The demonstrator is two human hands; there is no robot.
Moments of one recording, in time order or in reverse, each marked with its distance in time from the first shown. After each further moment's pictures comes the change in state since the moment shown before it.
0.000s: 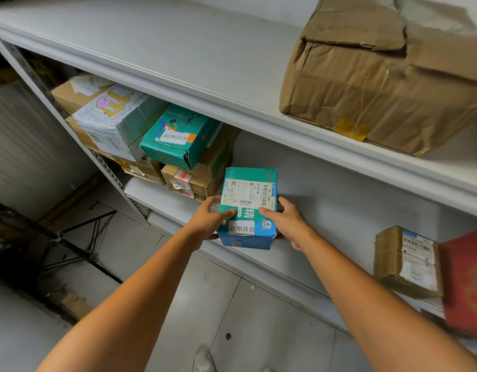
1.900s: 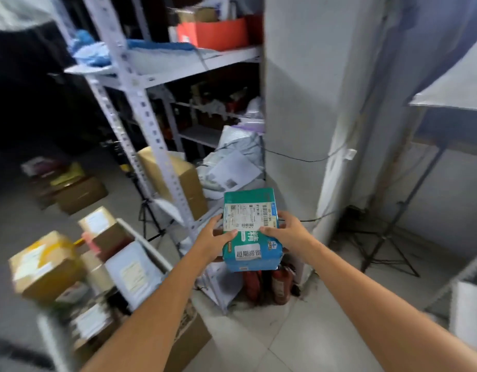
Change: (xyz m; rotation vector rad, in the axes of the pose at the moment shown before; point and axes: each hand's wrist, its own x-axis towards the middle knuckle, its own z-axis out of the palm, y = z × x) left_hand -0.535 -0.229 0.094 -0.929 1.726 -0.014; right_hand -0.412 0.009 0.222 -0.772 -1.677 -0.537
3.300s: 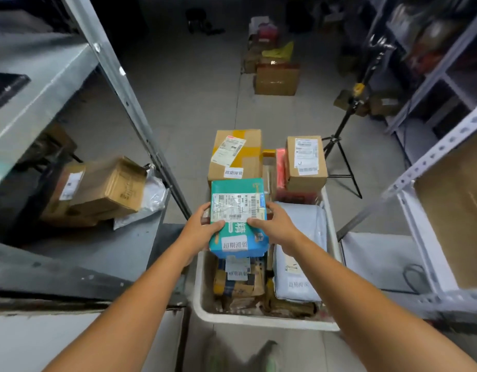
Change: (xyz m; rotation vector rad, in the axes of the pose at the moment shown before) left_hand 0.015 -0.249 -0.482 -0.331 0.781 -0.413; right_hand 0.193 0.027 0.619 -0.371 -0.872 0.060
